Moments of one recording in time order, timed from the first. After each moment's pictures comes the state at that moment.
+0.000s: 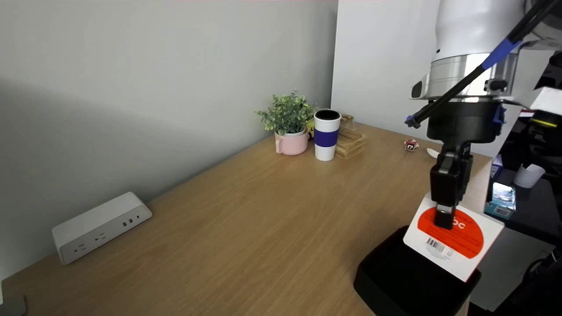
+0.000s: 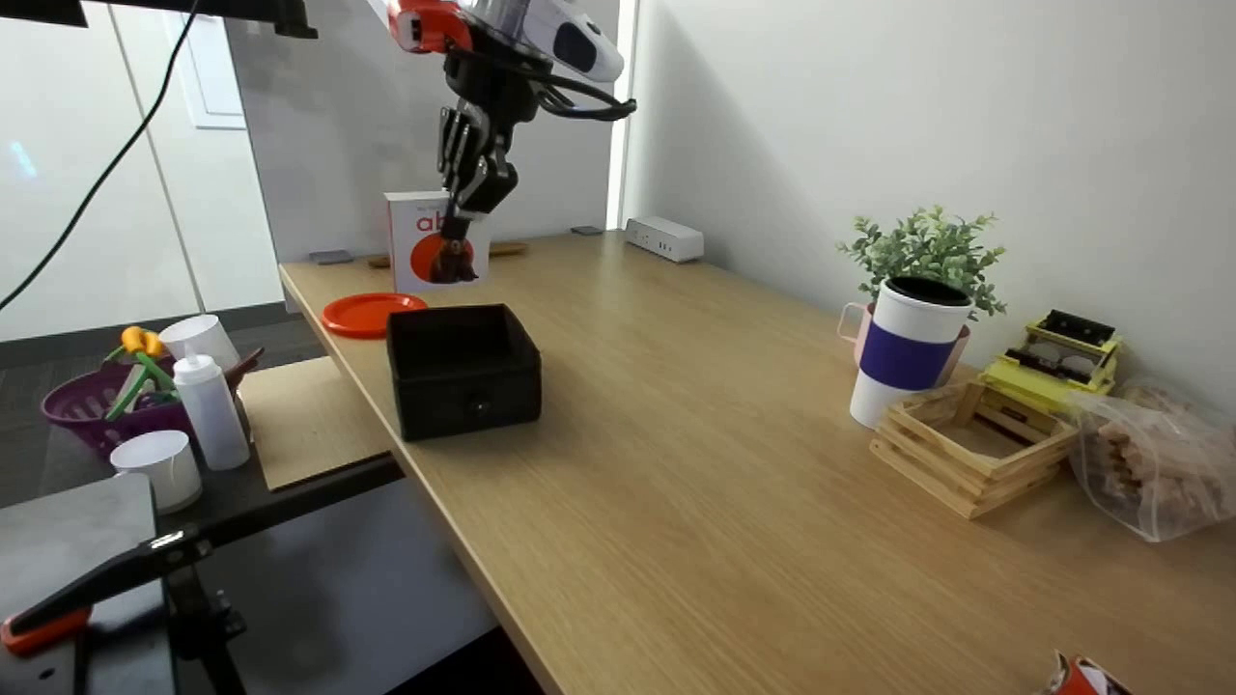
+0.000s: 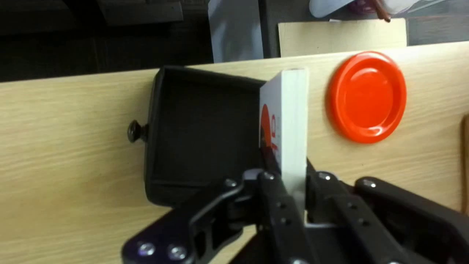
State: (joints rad) arm 0.14 0.02 0.10 -2.27 0.42 2.14 0.08
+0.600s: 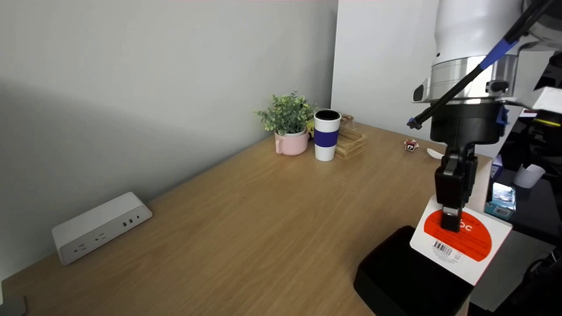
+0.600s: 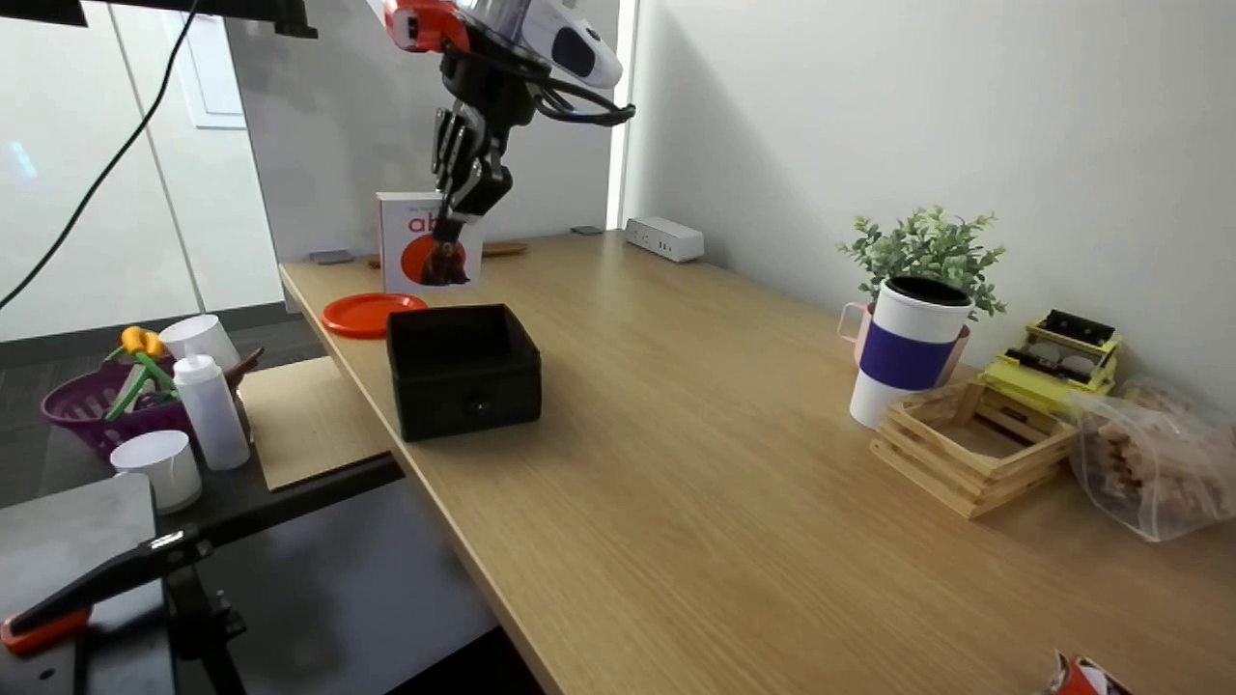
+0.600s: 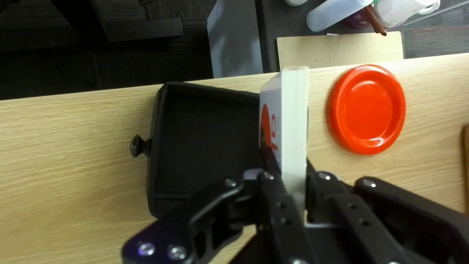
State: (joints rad) arm 0.13 0.03 0.10 -2.27 0.42 2.10 0.08
